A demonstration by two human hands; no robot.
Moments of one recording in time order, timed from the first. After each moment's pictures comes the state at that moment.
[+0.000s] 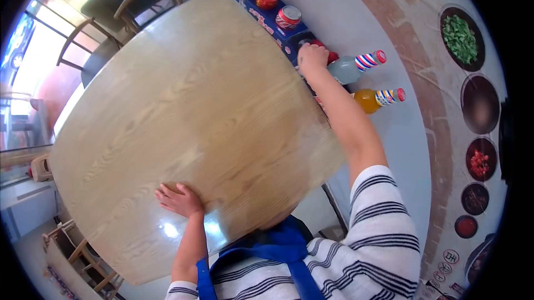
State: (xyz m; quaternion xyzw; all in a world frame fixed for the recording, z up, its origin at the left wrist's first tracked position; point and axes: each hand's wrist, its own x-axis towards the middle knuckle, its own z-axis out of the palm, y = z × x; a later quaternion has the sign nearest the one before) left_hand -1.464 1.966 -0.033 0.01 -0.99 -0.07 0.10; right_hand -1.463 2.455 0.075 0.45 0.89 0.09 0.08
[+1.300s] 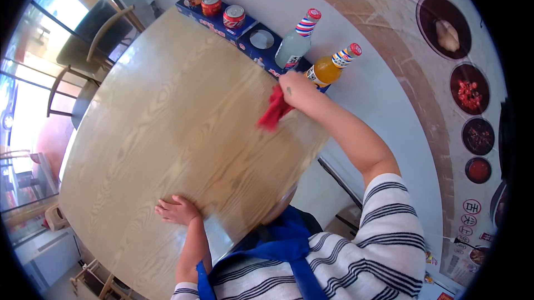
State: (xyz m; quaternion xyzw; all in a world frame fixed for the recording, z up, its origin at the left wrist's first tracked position) left_hand -1.467 1.965 -0.037 0.01 -0.99 -0.03 0.12; right_hand -1.343 2.385 0.120 0.28 0.95 -0.09 0.12
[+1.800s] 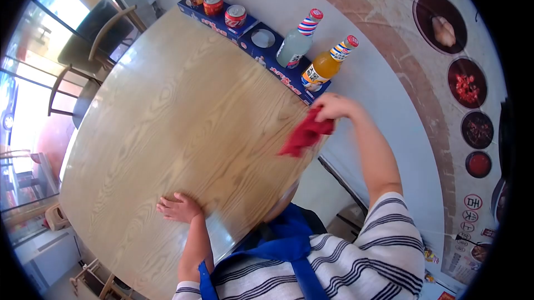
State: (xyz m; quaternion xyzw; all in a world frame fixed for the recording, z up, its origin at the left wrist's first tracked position) left_hand -1.466 1.967 -0.031 0.02 -0.99 -0.06 0.08; right_hand -1.249 2.399 0.141 0.35 0.85 -0.29 0.26
